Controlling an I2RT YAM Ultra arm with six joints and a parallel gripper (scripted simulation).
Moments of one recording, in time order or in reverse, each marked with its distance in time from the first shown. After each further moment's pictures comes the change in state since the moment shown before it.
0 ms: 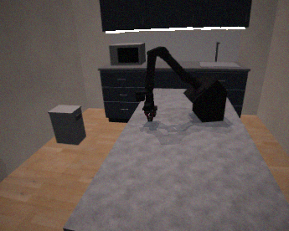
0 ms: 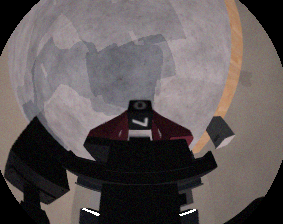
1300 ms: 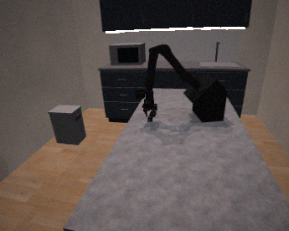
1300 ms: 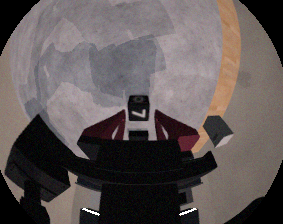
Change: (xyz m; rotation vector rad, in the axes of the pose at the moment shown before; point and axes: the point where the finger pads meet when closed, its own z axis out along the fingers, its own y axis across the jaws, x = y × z) arm -0.001 -0.002 -0.020 0.010 -0.006 0.000
